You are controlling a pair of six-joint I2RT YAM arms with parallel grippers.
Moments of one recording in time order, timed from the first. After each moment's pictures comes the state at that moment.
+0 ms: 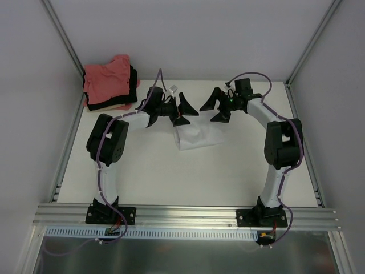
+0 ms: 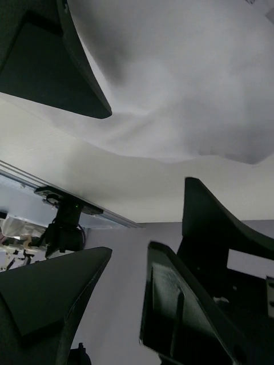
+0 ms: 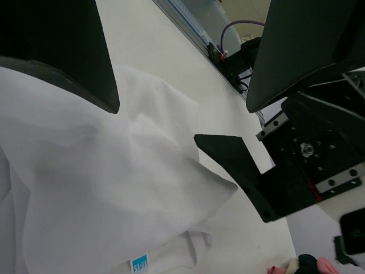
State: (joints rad) left arm -0.38 2.03 1.29 0.26 0.83 -0.98; right arm 0.21 1.97 1.52 -0.43 -0.70 0.64
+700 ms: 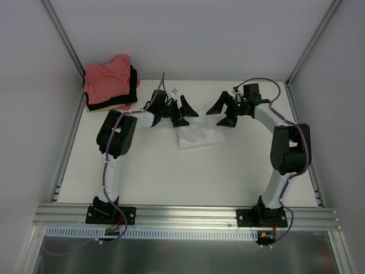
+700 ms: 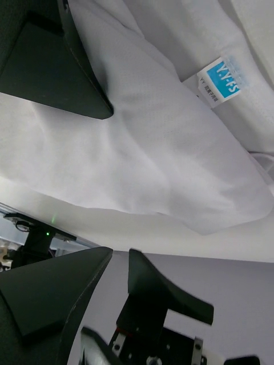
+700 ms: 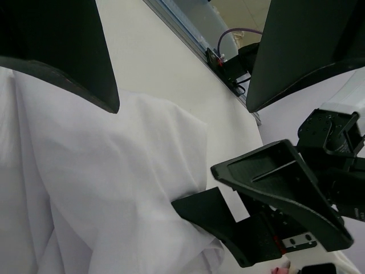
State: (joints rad) left arm -0.38 2.22 1.41 0.29 0.75 -0.95; right arm 0.16 1.89 1.37 -0.40 -0.72 0.63
